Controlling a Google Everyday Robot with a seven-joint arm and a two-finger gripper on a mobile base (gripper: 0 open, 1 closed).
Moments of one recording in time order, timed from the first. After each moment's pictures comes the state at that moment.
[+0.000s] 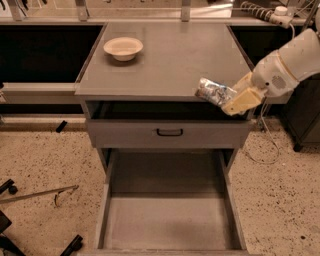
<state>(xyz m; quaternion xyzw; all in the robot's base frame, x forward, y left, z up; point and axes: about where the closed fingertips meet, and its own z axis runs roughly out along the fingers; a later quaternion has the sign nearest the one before) 0.578 -0.196 0.876 -0.53 0.78 0.18 0.27</state>
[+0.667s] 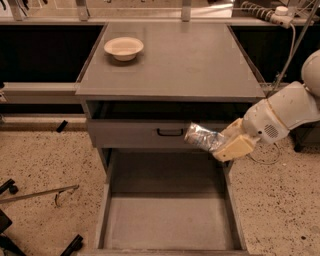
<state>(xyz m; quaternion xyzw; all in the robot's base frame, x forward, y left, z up) 0.487 -0.167 0.803 -0.54 0.77 0.26 0.22</state>
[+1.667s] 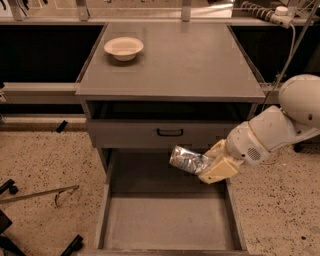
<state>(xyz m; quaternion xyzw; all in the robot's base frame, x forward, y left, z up) 0.449 -0.130 0.763 -0.56 0.75 0.29 0.20</state>
